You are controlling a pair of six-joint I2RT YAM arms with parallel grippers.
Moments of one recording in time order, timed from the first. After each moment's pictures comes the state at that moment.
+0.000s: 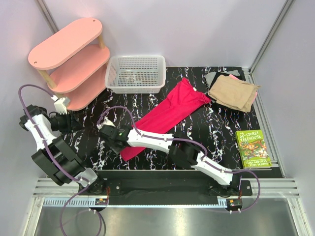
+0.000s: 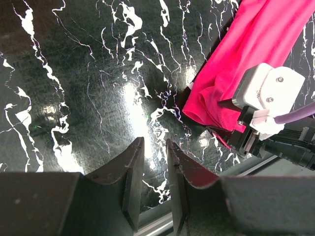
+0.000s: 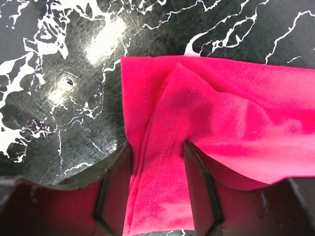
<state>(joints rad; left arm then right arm) 0.76 1.43 1.16 -1.14 0.83 0.77 1.25 2.55 2.29 -0.82 0.24 0.36</state>
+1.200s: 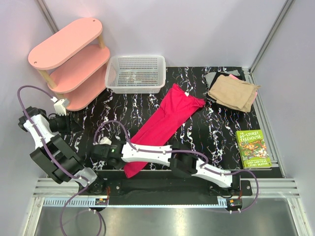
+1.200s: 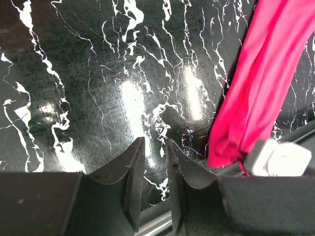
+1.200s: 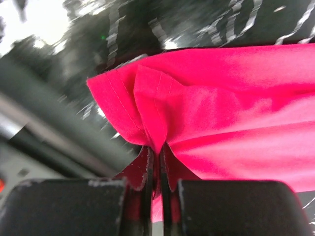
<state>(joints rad) 0.79 1.45 1.16 -1.16 0.84 0.81 1.39 2.54 2.37 -1.10 0.27 0.48</state>
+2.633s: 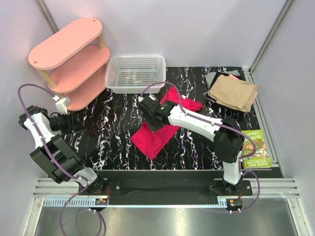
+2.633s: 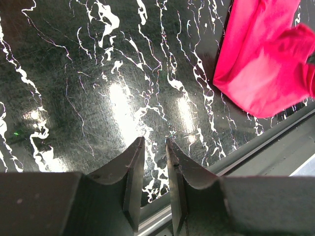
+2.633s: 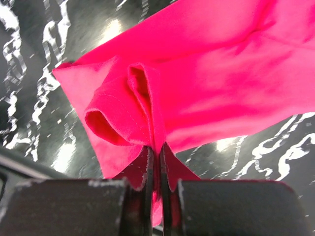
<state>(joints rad) 0.76 1.46 1.18 -1.23 0.89 0.83 0.97 1.93 1.66 -0.82 0.16 0.43</state>
